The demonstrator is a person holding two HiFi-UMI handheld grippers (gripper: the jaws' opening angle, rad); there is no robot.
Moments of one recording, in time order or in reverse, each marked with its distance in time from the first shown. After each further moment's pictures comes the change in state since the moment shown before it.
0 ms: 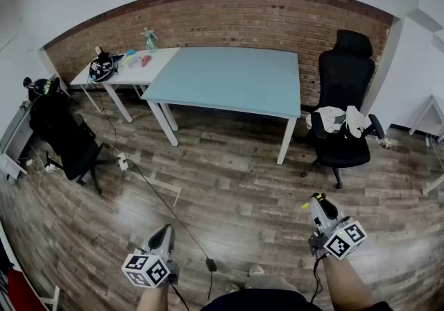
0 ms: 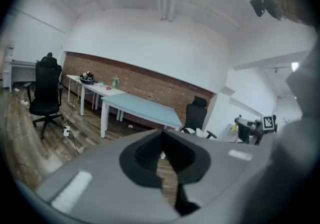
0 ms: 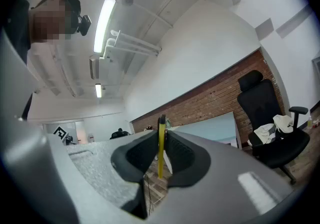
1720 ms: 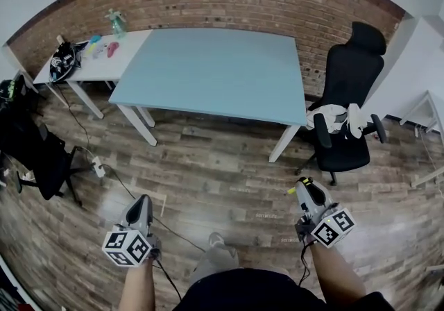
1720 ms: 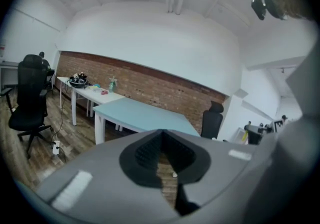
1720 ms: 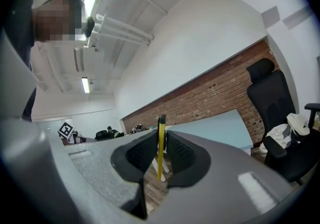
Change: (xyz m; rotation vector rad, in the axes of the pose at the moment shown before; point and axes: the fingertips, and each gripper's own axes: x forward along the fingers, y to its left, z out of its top) left arm 0.248 0.140 0.142 0.011 -0.020 -0.013; right arm 0.243 -0.078 -0.002 -0.002 0.033 -0.079
